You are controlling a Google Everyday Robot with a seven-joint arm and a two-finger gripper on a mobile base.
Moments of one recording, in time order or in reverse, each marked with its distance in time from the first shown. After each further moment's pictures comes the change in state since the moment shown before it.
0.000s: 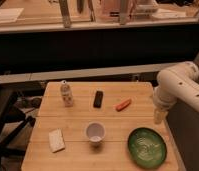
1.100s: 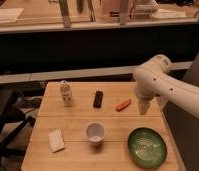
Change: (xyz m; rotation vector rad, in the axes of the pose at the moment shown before) arm -0.079 -0.049 -0.006 0.094 0.057 -0.124
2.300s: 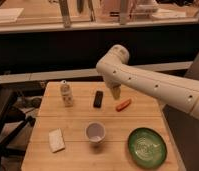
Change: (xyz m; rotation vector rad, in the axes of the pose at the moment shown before) arm -0.122 -0.092 -0.006 0.138 0.021 -0.248
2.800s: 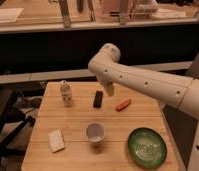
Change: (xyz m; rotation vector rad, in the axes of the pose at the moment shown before) arm -0.030 -0.029 0.003 0.038 -0.003 -0.083
